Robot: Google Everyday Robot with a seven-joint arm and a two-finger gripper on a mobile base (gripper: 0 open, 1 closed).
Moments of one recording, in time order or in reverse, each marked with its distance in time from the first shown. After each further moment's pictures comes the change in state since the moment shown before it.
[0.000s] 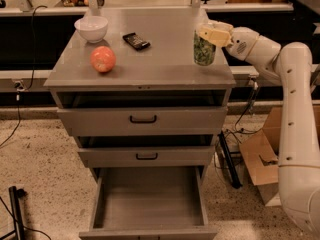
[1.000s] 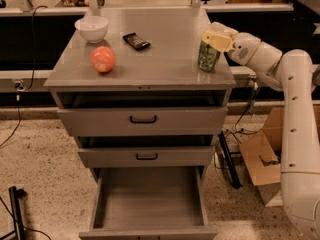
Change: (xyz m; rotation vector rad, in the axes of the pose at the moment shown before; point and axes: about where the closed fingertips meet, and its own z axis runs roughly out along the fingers) arm 0.008 0.002 -0.011 0.001 -0.026 0.009
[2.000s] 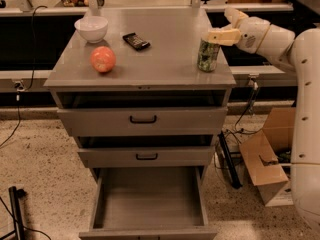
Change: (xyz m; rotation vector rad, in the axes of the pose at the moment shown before) arm -0.035 0.017 0.000 -0.007 0.093 -0.180
